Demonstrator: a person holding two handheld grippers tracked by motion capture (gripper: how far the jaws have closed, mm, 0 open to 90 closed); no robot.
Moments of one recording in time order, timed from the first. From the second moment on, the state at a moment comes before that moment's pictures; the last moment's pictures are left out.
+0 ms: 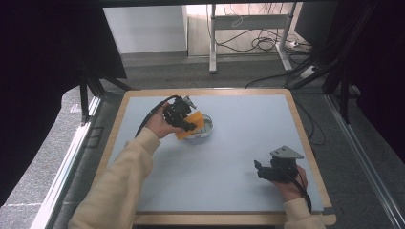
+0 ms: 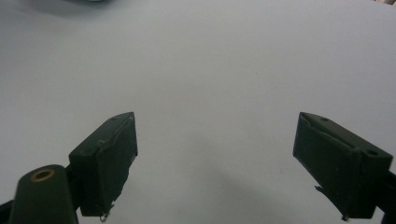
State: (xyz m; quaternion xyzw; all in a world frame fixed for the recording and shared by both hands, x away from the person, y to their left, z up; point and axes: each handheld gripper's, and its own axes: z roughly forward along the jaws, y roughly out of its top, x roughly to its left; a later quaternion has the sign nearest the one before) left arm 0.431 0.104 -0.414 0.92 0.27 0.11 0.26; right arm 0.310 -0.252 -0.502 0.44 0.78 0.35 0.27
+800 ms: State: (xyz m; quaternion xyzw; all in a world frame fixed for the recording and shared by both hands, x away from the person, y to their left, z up) left arm 0.467 0.090 -0.422 0.93 0.25 0.10 0.26; right arm 0.312 -0.255 -0.501 0.44 0.78 0.35 0.28
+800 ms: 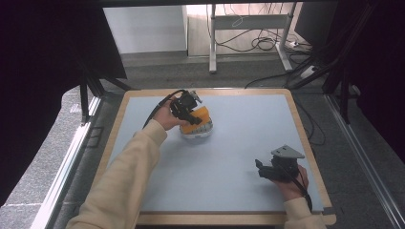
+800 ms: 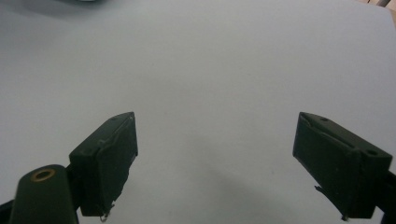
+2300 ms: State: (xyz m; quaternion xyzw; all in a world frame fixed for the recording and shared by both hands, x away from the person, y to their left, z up) left arm 0.480 0.084 -0.450 0.94 0.22 0.09 0.26; right arm 0.312 -0.254 -0.502 0.44 0.78 0.35 0.28
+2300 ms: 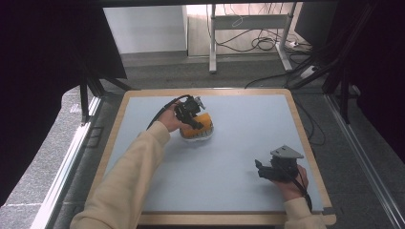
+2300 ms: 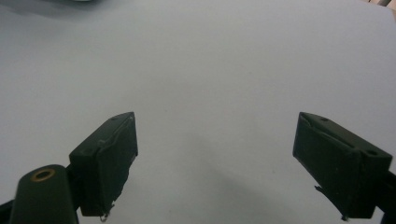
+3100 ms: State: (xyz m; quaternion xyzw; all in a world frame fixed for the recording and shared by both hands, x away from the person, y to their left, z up) left arm 0.433 0.112 -0.414 0.89 0.30 0.13 0.33; right arm 0.311 -0.252 -0.501 0.43 0.78 0.35 0.28
